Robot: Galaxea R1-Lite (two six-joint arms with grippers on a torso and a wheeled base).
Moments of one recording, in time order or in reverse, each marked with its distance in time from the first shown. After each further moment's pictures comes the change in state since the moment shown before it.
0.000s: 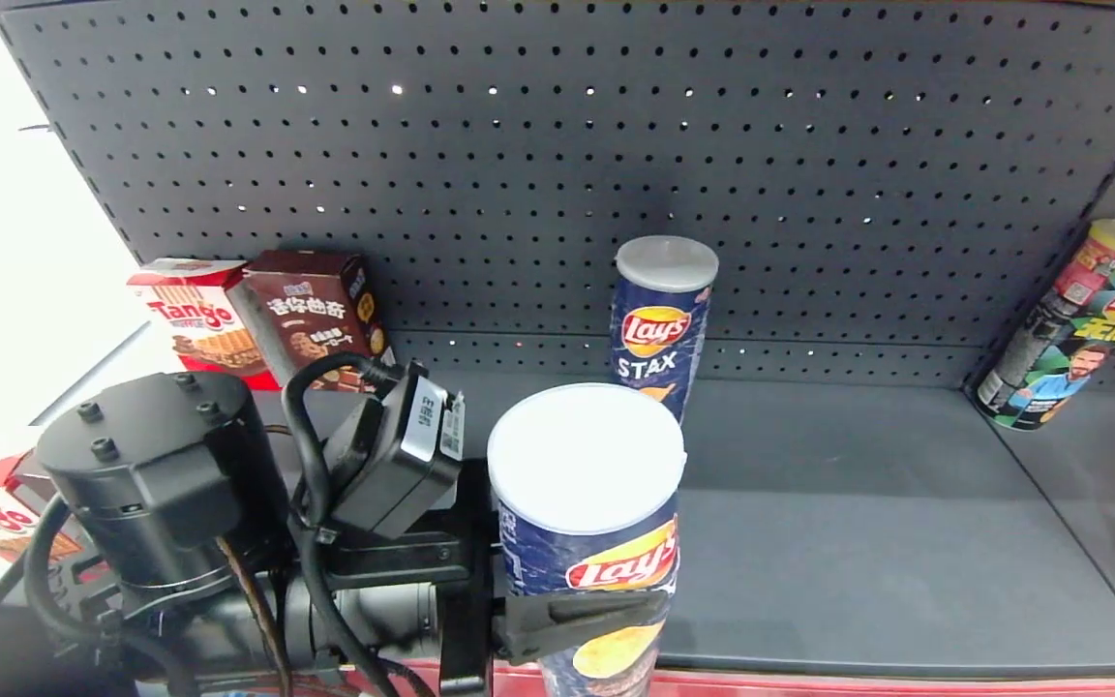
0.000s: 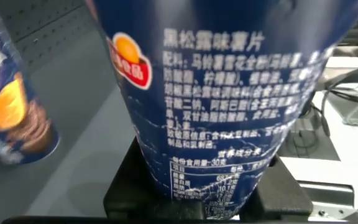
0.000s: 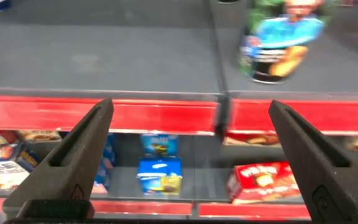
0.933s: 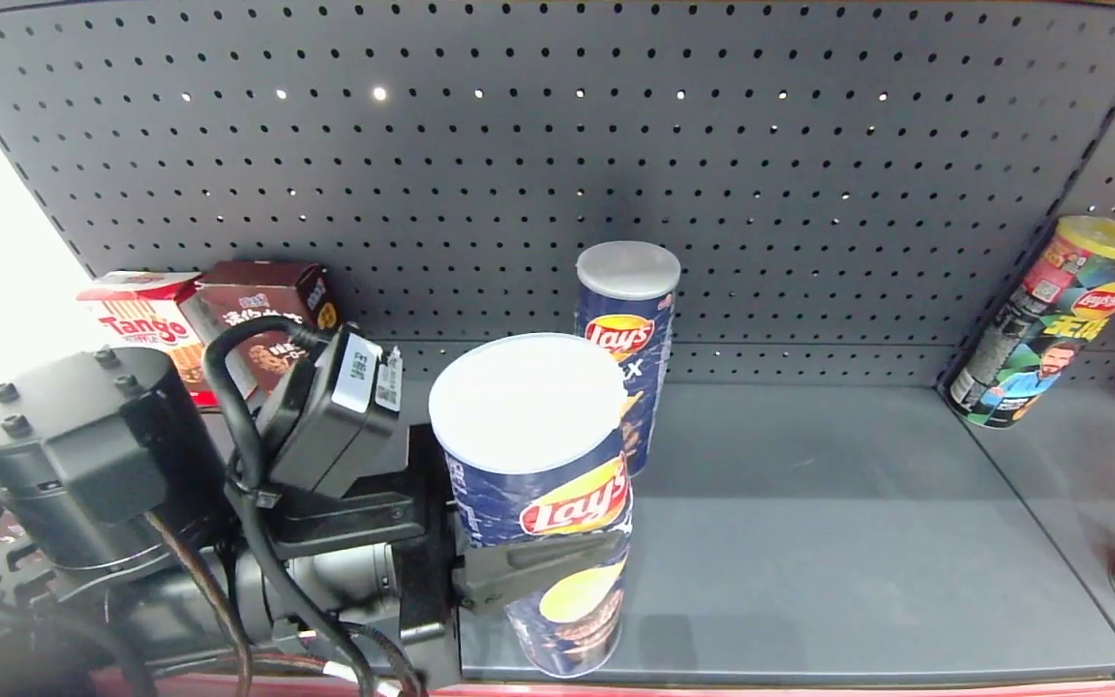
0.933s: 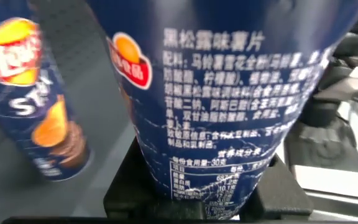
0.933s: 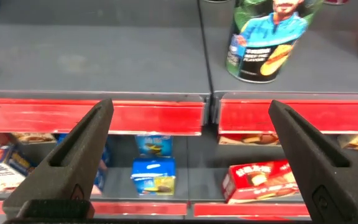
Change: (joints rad) left arm 0.052 -0.056 0.009 -0.005 0.053 0.005; right arm 0.001 0.001 0.000 0.001 0.007 -0.005
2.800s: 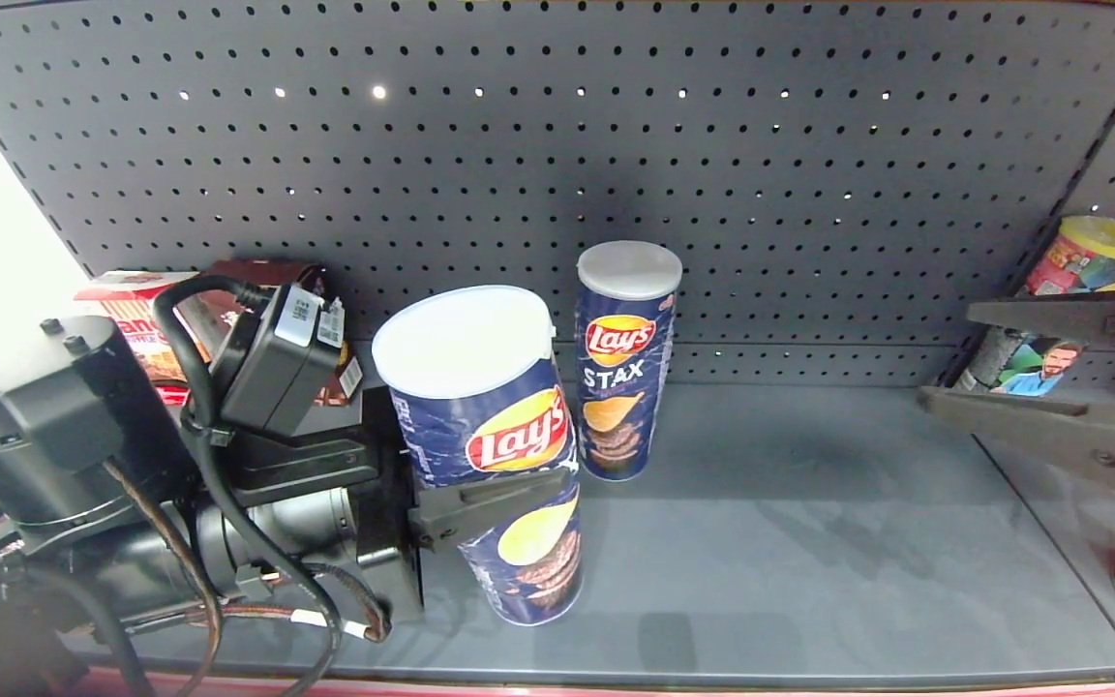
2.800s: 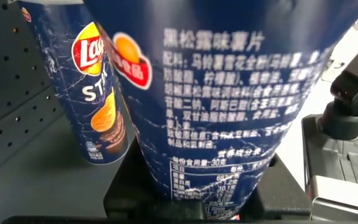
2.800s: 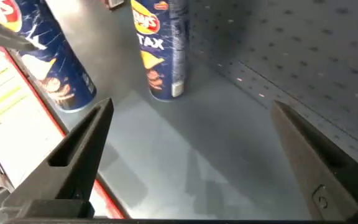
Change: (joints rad) left arm 0.110 -0.017 -0.012 -0.005 -0.028 -0.040; right arm 0.476 1.148 -0.946 -0.030 0.301 -0.189
